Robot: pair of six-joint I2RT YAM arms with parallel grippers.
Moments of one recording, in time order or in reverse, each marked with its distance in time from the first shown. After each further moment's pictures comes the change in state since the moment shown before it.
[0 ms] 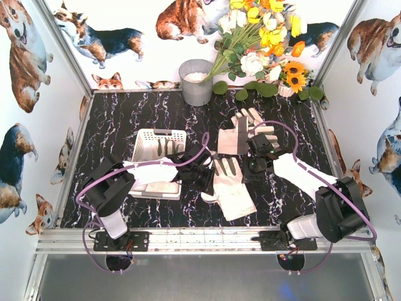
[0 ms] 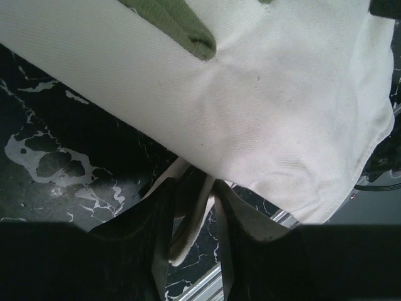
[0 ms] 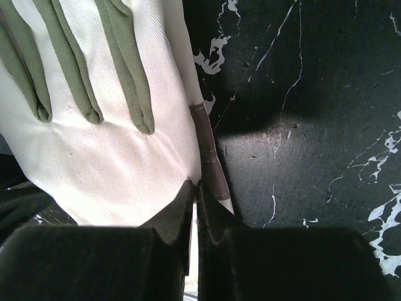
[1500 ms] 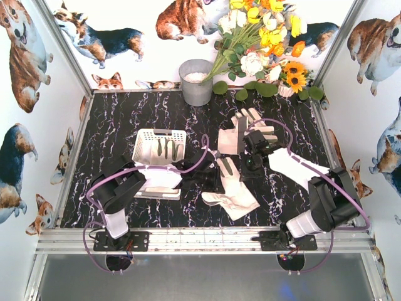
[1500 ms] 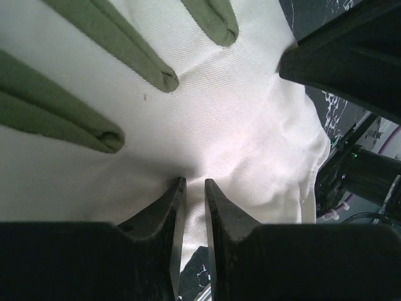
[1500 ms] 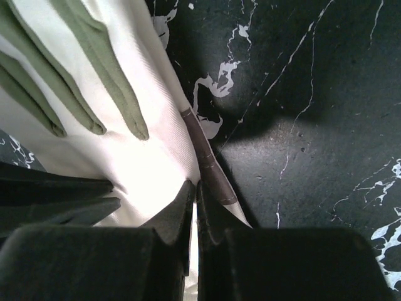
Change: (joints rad) left arm -0.048 0.071 -0.075 0.357 -0.018 -0.257; right arm 0.001 0.091 0.052 0.009 -0.009 -0.016
